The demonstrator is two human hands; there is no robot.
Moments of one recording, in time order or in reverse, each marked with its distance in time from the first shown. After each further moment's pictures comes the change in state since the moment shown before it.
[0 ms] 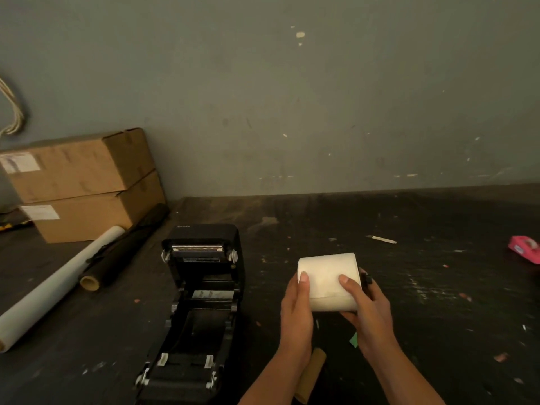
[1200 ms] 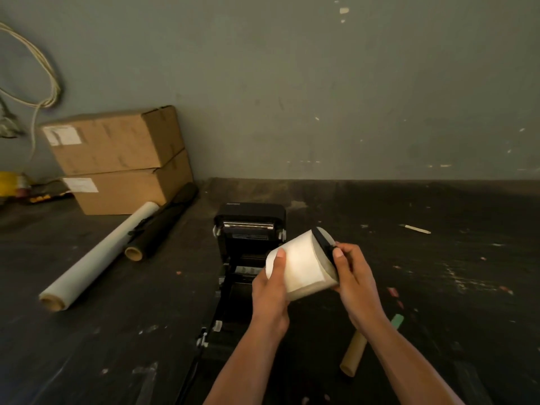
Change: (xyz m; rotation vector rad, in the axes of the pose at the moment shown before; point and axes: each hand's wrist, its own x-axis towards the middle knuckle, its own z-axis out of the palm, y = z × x) left_hand -0.014 0.058 -0.127 -0.213 0.215 -0.084; right_hand -0.046 0.031 0.105 -0.550 -0.236 -0.300
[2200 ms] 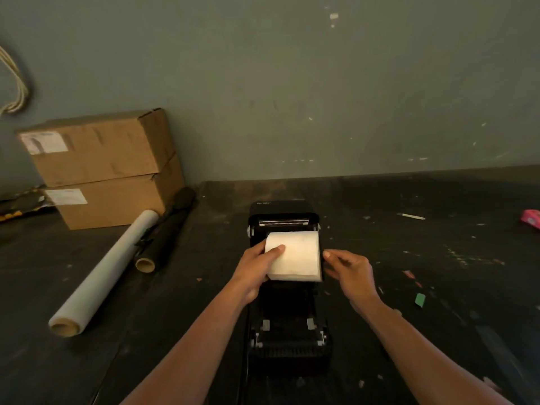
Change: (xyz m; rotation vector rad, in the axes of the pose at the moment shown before) left_hand 0.061 0.099 -0.114 0.455 -0.377 0.012; right_hand 0.002 0.017 0.101 0.036 0.145 0.104
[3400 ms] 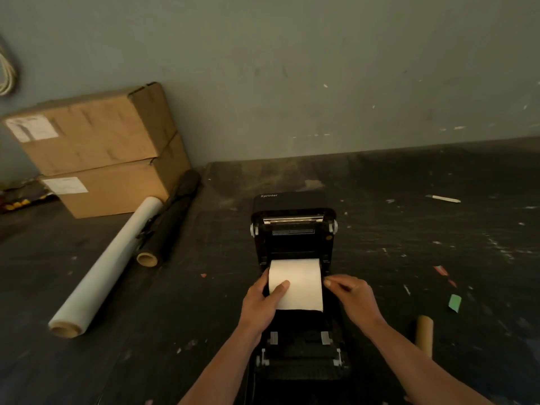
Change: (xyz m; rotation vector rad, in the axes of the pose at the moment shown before) left_hand 0.049 -0.100 -0.021 0.253 0.154 -0.089; right_hand 0.041 0.097 0.012 -0.334 -0.182 -0.040
